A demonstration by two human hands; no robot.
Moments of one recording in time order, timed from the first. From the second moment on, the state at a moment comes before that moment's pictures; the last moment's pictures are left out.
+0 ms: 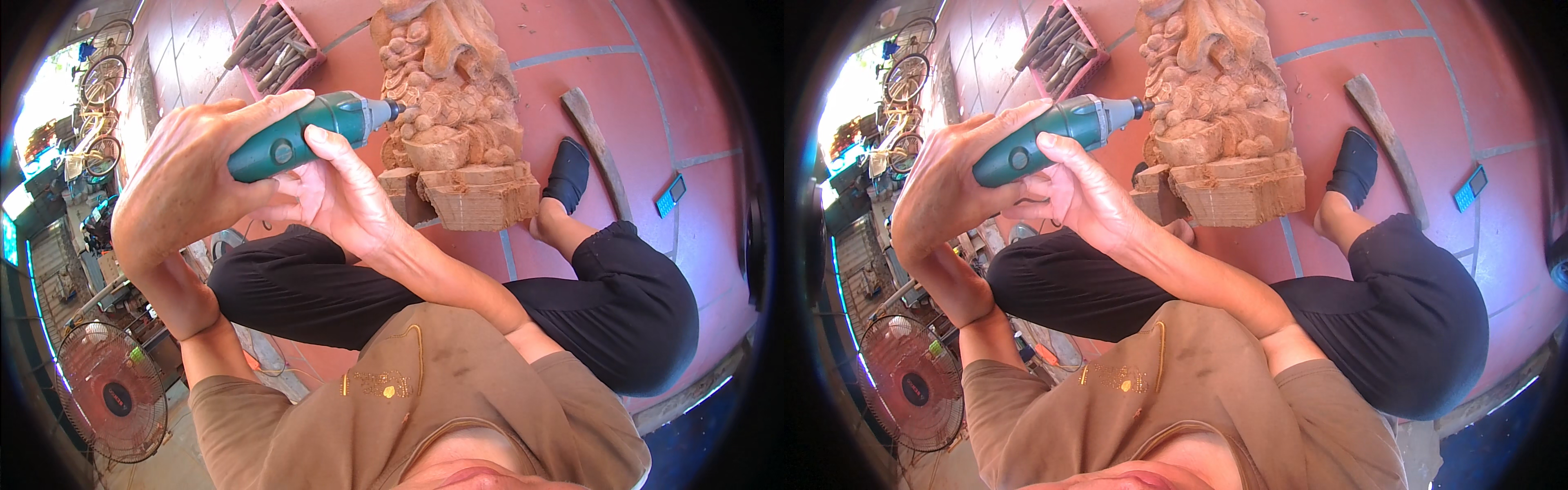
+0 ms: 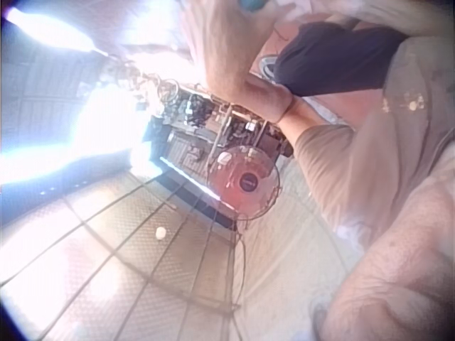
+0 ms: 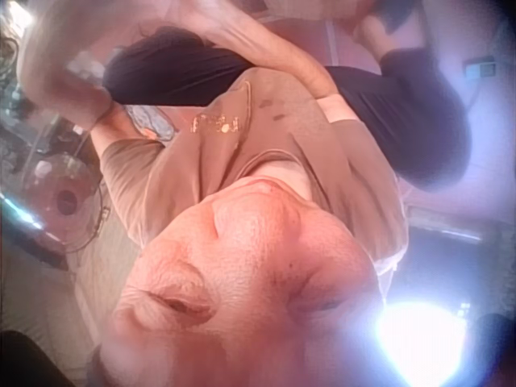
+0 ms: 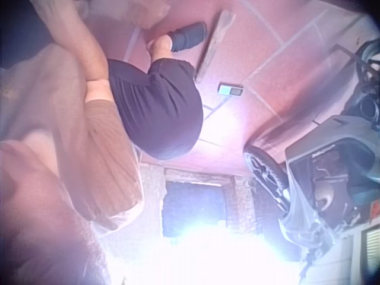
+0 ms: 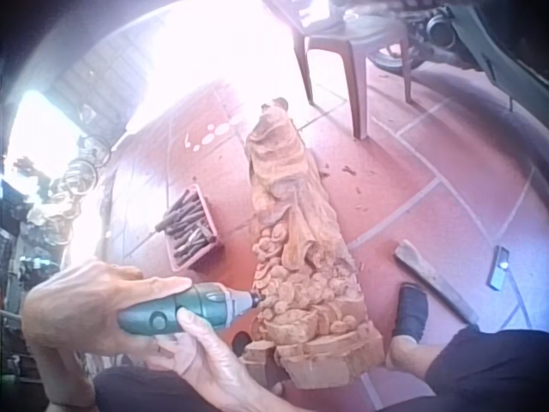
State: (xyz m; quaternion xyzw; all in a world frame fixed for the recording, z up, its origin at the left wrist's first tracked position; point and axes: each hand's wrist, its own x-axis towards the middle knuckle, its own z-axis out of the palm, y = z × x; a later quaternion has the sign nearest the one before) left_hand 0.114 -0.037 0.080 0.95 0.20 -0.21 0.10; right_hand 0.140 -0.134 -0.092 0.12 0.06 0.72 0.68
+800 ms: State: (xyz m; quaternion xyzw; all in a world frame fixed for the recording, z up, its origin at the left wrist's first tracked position) left_hand 0.108 -0.031 0.070 0.95 0.20 -0.18 0.12; right_hand 0.145 -0.133 -0.093 0.10 0.09 0.72 0.68
